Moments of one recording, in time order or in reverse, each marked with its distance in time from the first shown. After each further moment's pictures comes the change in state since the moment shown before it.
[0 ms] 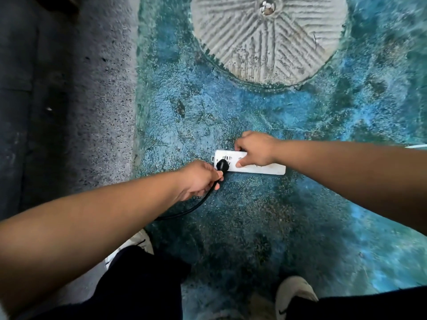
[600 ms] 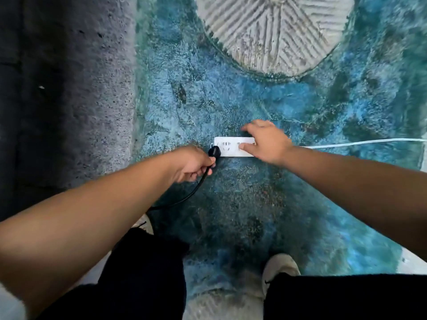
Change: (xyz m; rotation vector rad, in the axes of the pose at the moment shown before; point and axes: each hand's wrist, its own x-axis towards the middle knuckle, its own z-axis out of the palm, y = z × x) left_hand 0.001 0.002 -0.025 -0.054 -0.057 -0.159; right_hand -0.037 -0.010 0.002 0.120 0.204 0.178
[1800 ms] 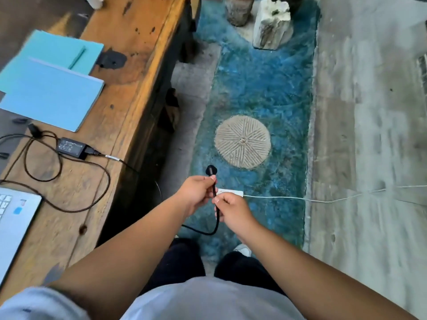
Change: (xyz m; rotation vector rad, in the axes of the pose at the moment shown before) left_hand -0.724 0.052 0.051 -0.537 0.207 0.509; right_hand -0.534 -0.386 -0.382 1.118 0.153 0.176
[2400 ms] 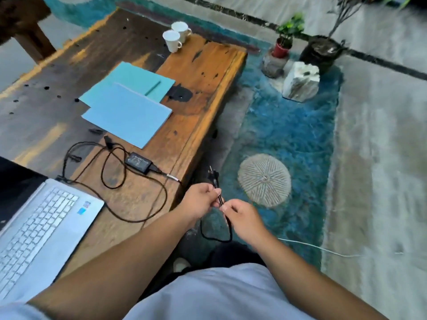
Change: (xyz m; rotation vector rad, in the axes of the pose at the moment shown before) left_hand -0.058 0.046 -0.150 0.106 0.080 0.329; right_hand -0.002 -0.096 0.114 -0.379 -0.023 -0.301
